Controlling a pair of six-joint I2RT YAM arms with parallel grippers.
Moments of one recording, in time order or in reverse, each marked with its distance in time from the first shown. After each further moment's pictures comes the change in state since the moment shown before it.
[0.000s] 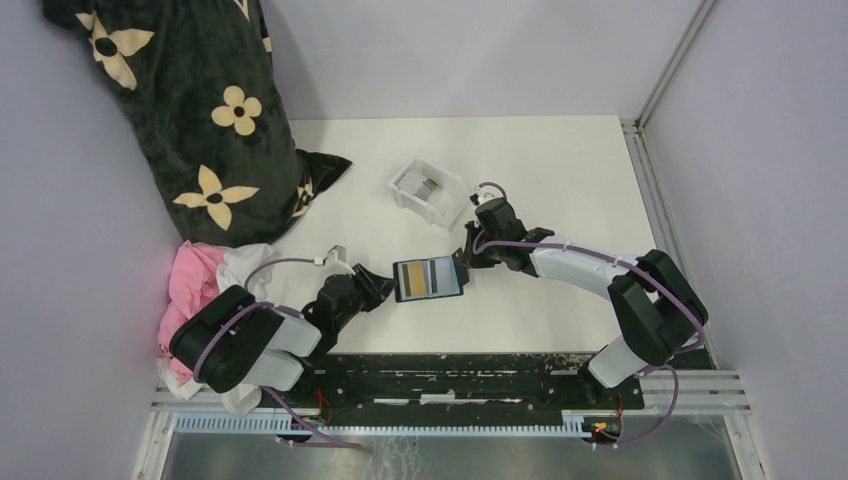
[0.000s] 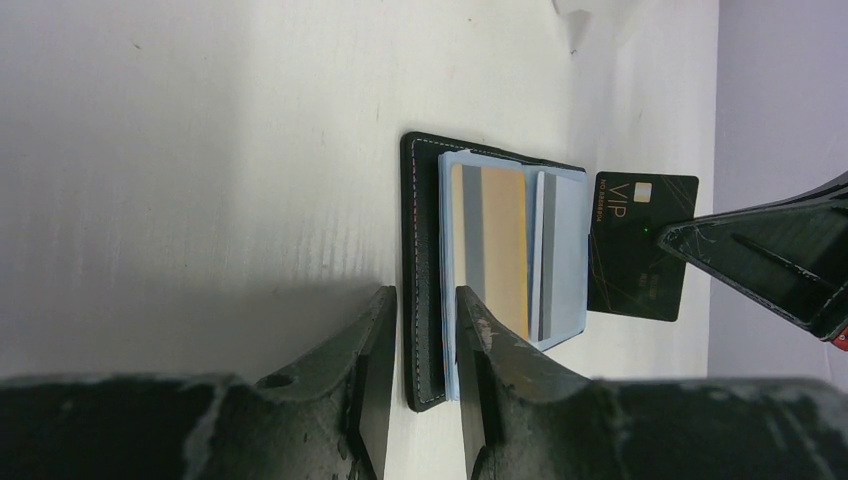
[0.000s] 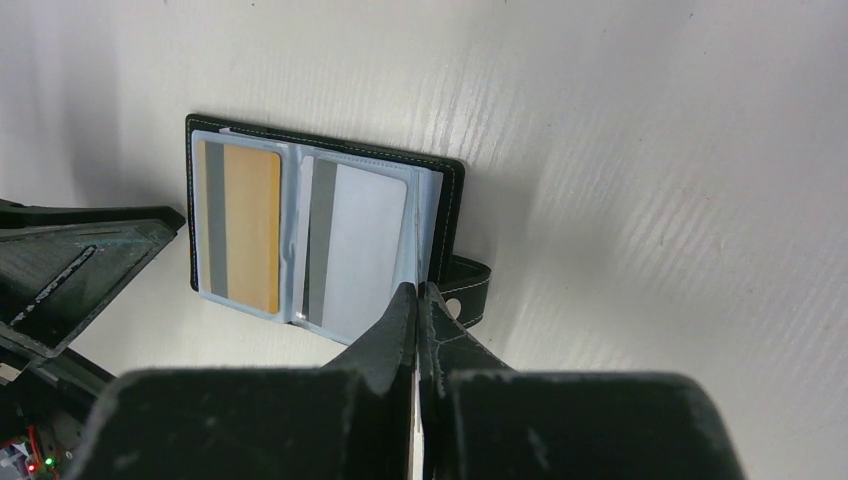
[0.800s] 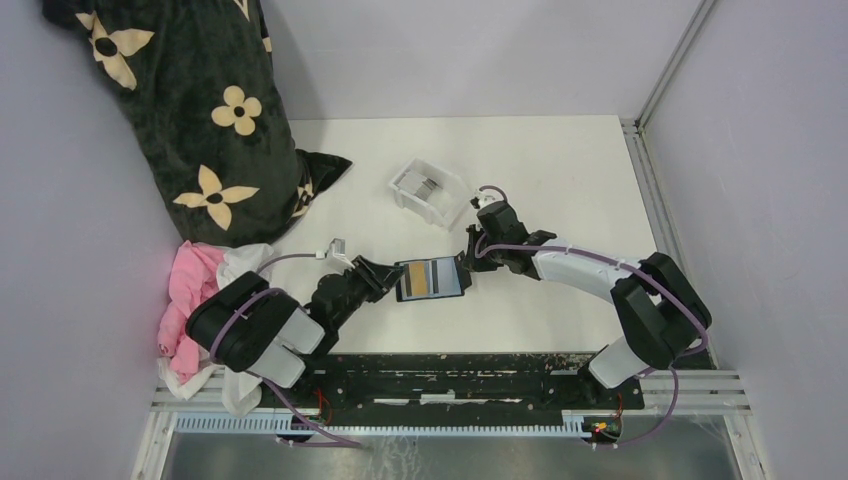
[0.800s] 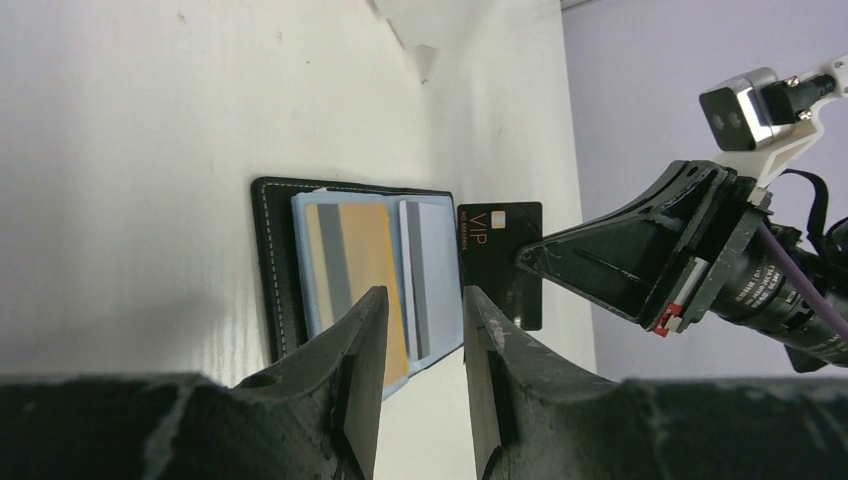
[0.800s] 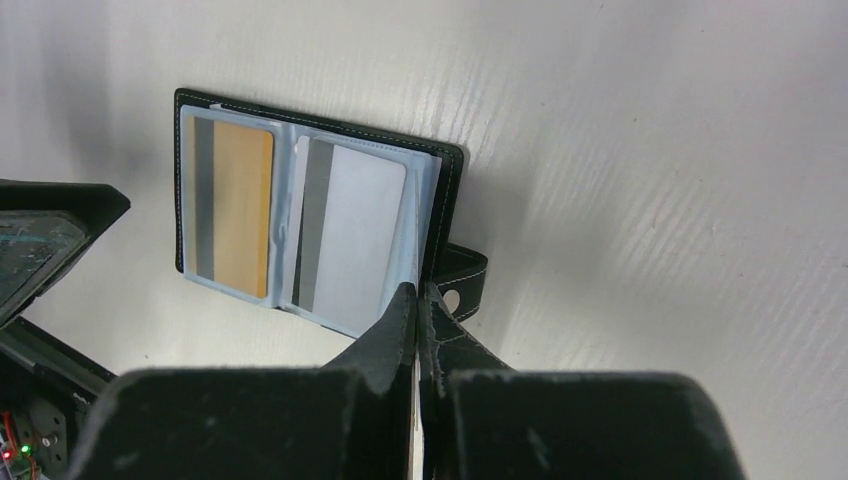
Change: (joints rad) left arm 0.014 0.137 -0.007 0.365 0.103 -0.078; right arm 0.000 -0.023 -0.027 -0.008 -0.007 -0.028
